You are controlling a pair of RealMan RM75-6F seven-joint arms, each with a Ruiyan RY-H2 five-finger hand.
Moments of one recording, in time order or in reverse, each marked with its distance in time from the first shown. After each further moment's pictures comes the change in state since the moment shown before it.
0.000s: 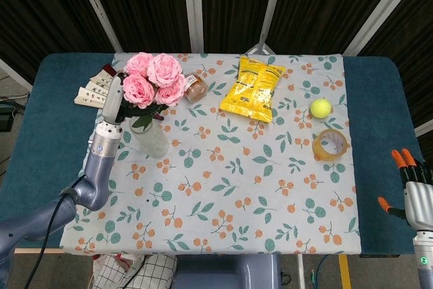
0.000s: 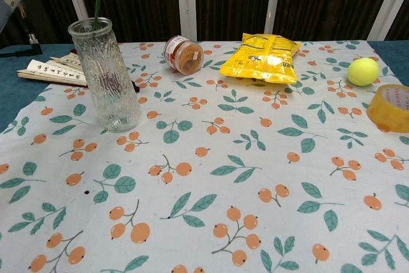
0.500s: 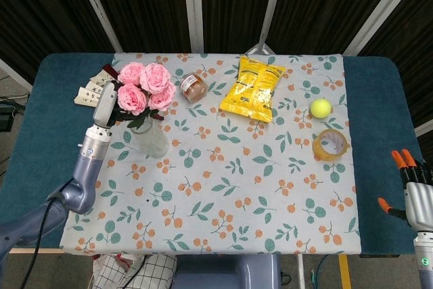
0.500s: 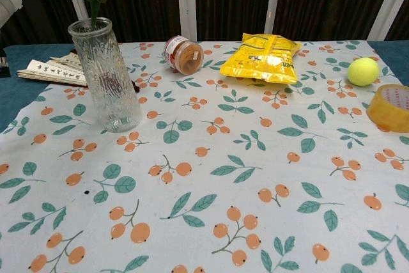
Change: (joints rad) left arm 0.046 0.026 0.098 0.077 -0.006 -0.069 -0.039; right arm -0.002 0.009 -0.003 -0.015 -0.005 -0.002 0.007
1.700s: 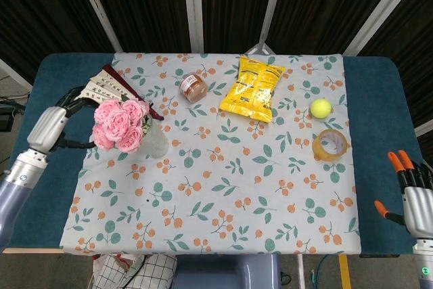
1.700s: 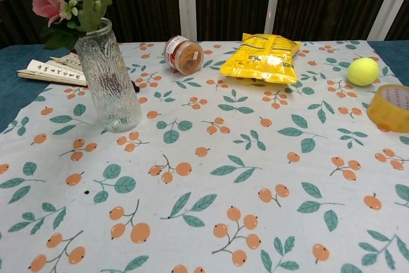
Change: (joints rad) left arm 0.248 0.547 0.216 -0.522 -0.038 -0.113 0.336; right arm -0.030 0.038 -0.021 -0.085 -0.072 0.074 -0.016
